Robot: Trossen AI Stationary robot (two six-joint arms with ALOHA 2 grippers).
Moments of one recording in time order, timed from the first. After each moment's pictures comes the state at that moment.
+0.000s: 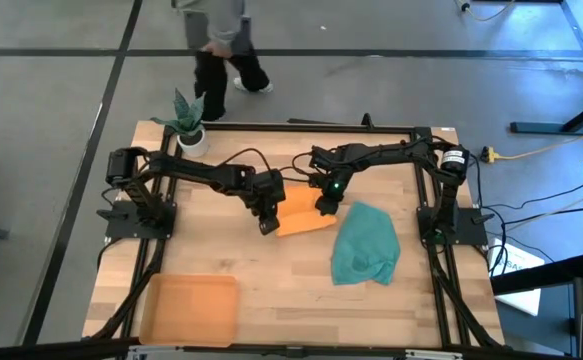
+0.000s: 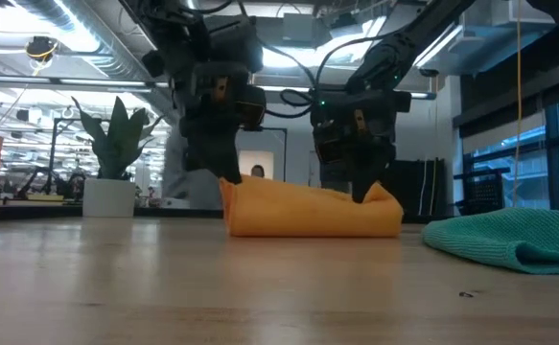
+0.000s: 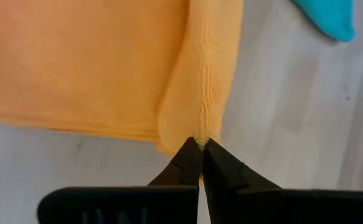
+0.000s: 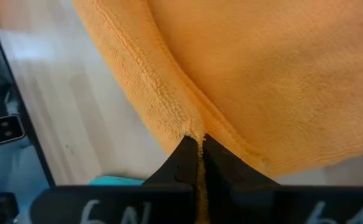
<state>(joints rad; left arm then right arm) 0.14 1.69 1.01 -0.40 0.31 -0.40 -0.35 1.90 1.19 -0.69 -0.62 0.16</state>
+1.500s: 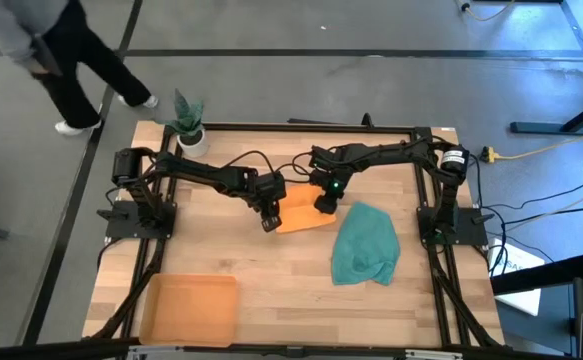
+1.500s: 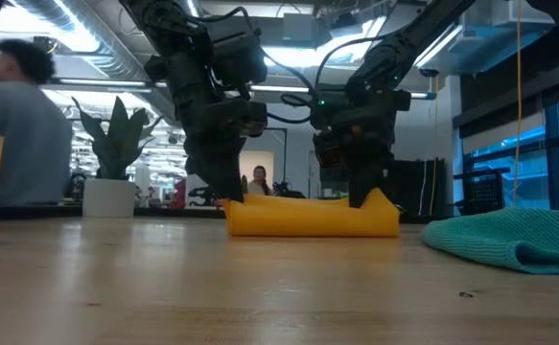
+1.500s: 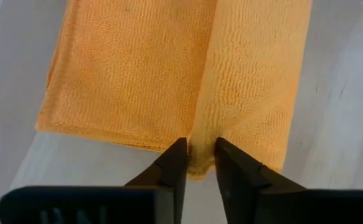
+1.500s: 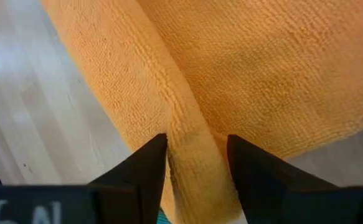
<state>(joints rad) 0.14 1.73 1.01 -0.38 0.09 -0.34 -0.35 1.90 1.19 -0.67 -0.49 0.18</state>
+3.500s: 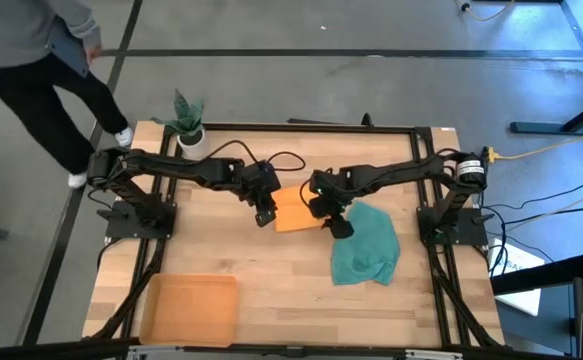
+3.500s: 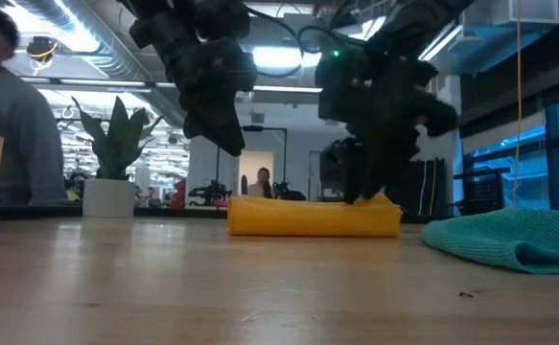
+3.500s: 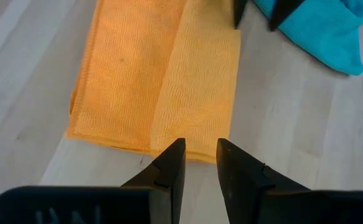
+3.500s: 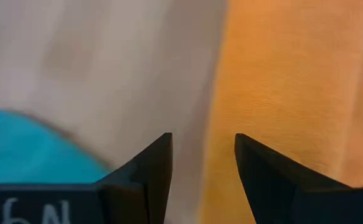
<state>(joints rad) 0.15 1.54 1.01 -0.44 0.12 -0.33 -0.13 1.77 1.07 -0.50 -0.32 -0.40</state>
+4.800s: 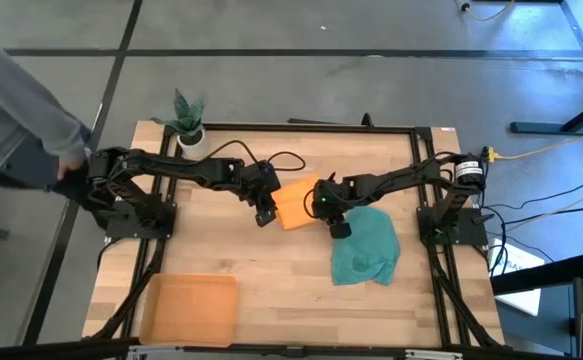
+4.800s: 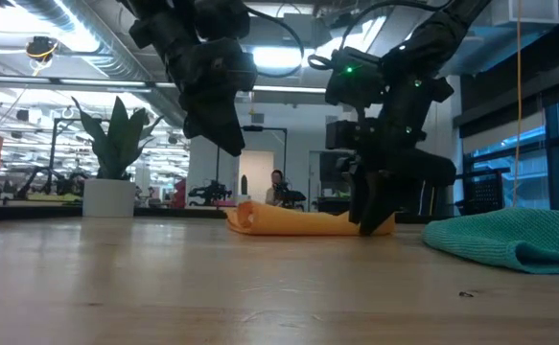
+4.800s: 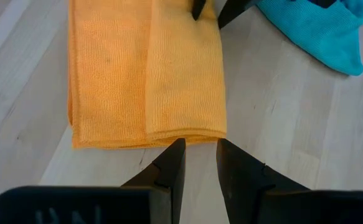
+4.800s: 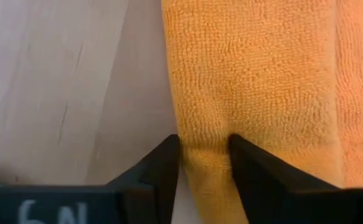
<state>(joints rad) 0.15 1.54 1.01 -0.44 0.12 -0.33 -0.10 1.79 0.94 -0.33 -0.02 -0.34</state>
